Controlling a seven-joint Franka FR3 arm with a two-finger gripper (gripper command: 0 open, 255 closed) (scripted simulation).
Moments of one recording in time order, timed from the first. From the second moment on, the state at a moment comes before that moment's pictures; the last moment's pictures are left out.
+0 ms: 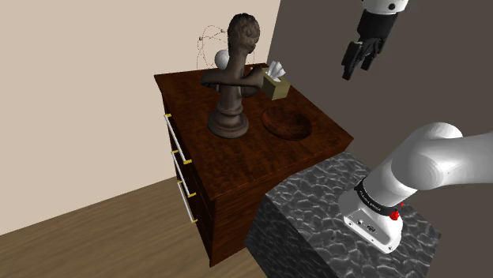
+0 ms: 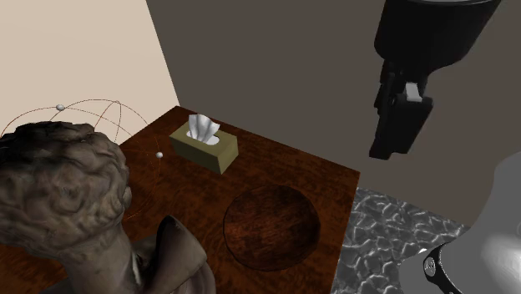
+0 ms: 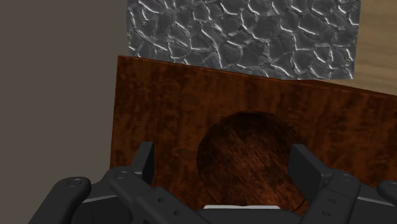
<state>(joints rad) -0.01 -0.83 0.05 -2.41 -0.11 1.48 0.07</state>
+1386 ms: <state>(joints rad) 0.09 -0.14 -0.46 -2.04 0.05 1.79 -0.81</state>
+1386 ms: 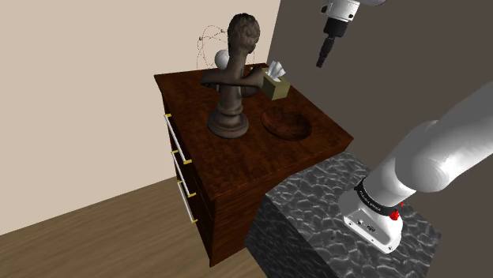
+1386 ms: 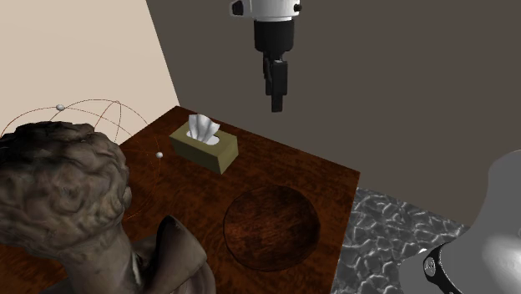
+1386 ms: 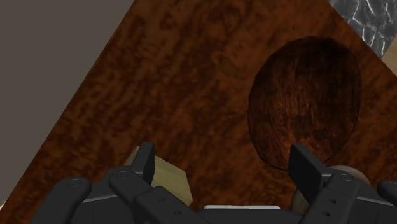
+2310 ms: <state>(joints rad) -0.09 0.60 -0.41 -1.27 0.47 1.52 -1.34</state>
